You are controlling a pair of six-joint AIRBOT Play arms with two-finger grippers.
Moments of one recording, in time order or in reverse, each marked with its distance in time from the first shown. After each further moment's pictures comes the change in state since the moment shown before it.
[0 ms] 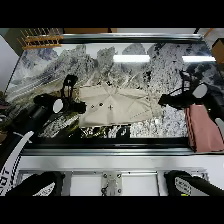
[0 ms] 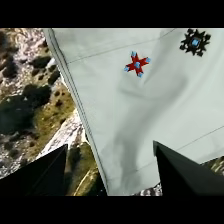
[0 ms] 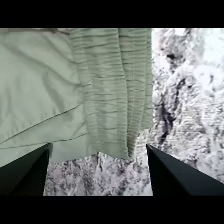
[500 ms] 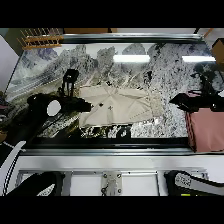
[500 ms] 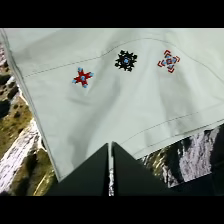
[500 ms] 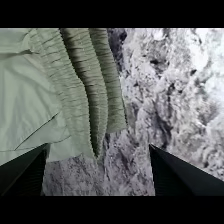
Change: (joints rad) left arm -0.102 0.097 0.036 -0.074 -0.032 -0.051; right arm -0.338 -0.153 0.016 0.390 0.134 -0.325
